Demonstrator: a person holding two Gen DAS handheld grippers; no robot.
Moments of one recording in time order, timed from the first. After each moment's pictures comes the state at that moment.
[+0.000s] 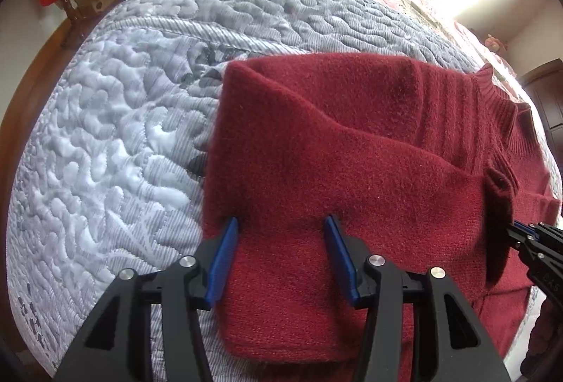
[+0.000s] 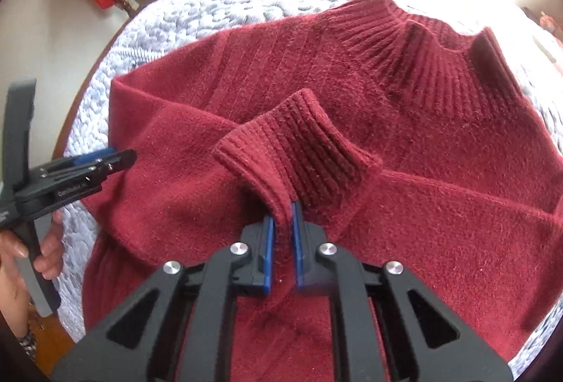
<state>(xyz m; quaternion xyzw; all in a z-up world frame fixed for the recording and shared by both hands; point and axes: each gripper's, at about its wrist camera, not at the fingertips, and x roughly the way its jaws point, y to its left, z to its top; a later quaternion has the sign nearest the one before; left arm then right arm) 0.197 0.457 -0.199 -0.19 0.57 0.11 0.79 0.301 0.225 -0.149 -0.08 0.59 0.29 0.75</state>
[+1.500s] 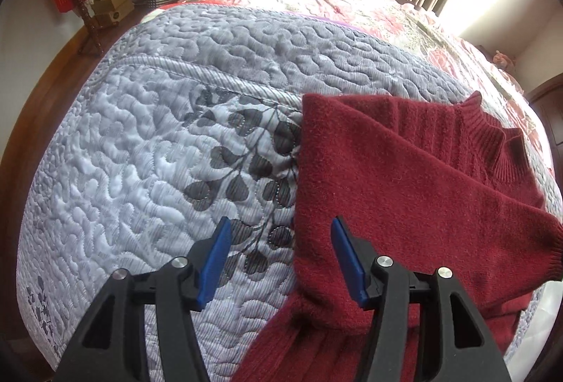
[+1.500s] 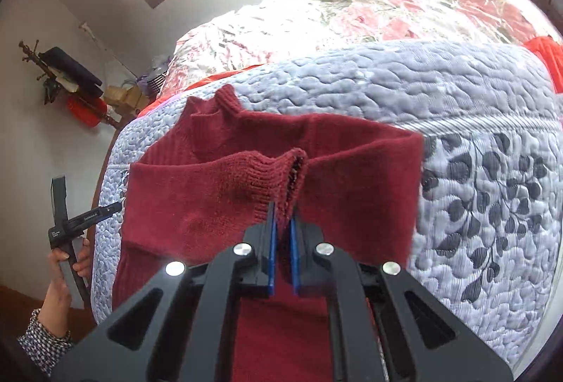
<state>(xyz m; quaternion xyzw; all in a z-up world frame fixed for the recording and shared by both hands) 0.217 0.436 -0.166 -0.18 0.55 0.14 0.80 0.308 -0.047 -0.079 0.10 0.54 0.21 0.81</state>
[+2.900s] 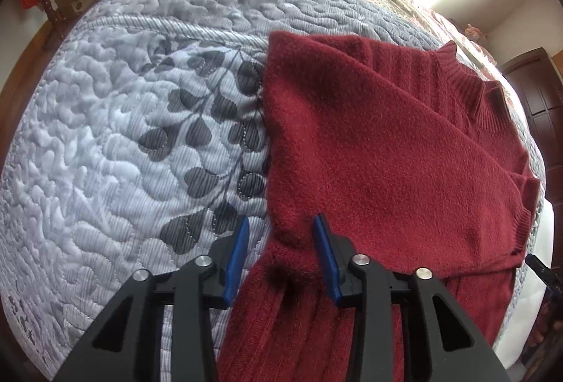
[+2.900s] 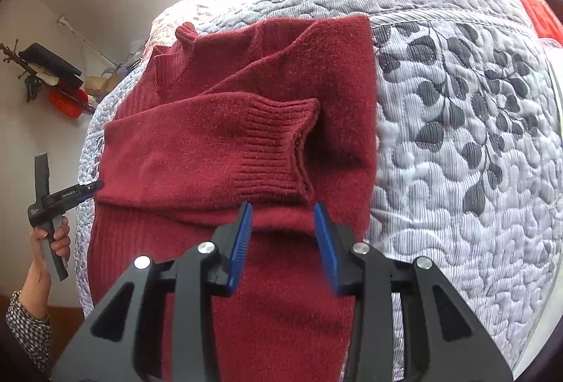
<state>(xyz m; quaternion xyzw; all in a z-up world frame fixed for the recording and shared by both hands) 0.205 0.416 -0.191 -0.21 0.58 0.05 0.79 0.248 -0.064 -0.131 0.09 0.57 0.18 0.79</state>
